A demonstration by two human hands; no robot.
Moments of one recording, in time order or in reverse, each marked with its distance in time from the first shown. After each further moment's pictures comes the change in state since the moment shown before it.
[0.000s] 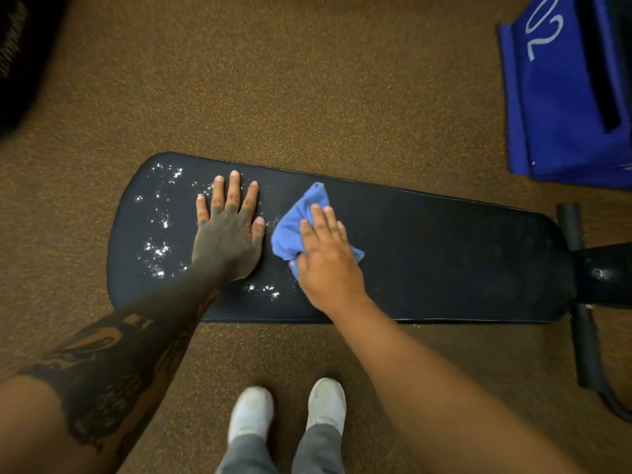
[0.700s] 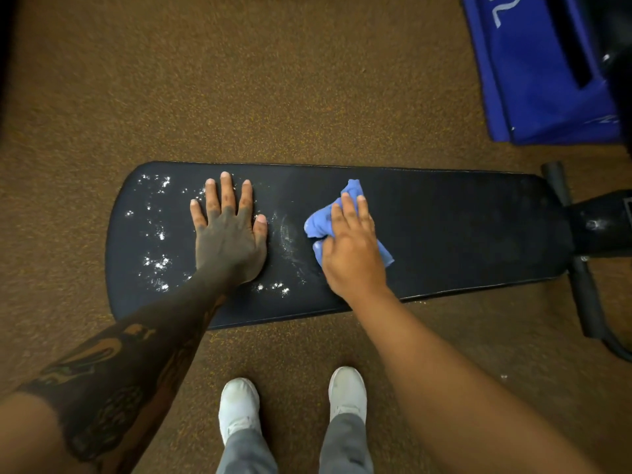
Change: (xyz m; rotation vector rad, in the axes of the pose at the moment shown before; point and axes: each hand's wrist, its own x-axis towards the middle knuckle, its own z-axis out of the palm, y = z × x) left_hand -0.001 -0.002 0.001 0.033 -0.002 0.036; right_hand -0.010 0.008 -0.005 0.032 0.180 0.320
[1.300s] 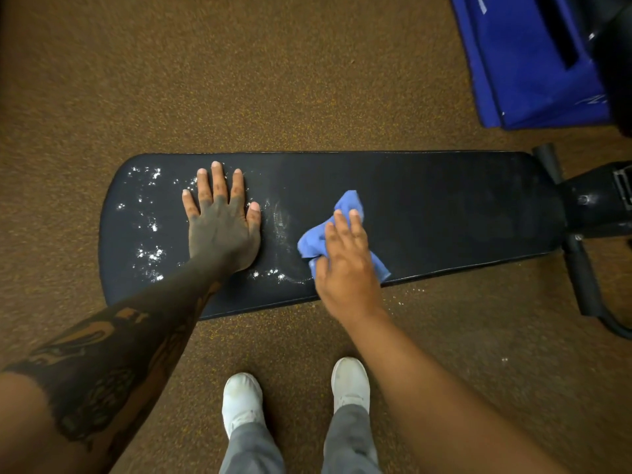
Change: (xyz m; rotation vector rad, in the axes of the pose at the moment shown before) left_hand -0.001 -0.001 0.001 0.003 0.013 0.023; right_hand -0.055 -0.002 0.012 0.050 0.122 -0.042
